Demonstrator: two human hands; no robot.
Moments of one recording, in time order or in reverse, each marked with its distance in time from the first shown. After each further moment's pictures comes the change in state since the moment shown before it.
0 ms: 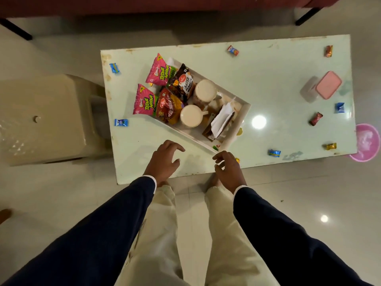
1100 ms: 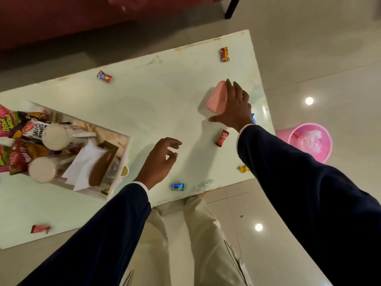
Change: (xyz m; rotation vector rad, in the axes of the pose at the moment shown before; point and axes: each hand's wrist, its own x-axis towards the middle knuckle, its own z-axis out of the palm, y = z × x) left_hand 0.236 0.302 0.228 -0.218 0.021 -0.035; right_hand 0.291 0.212 -0.399 -0.418 0.188 0.017
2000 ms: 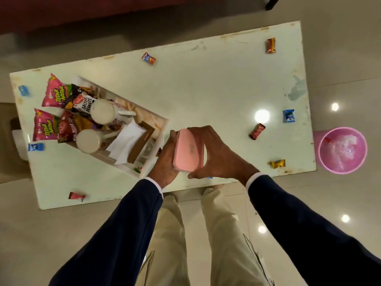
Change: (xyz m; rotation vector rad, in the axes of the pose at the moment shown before) left_hand -0.047 -0.029 -0.046 -1.138 -0.043 -0.437; right_hand -0.178 -0.131 0.028 0.482 -0.479 -0.554
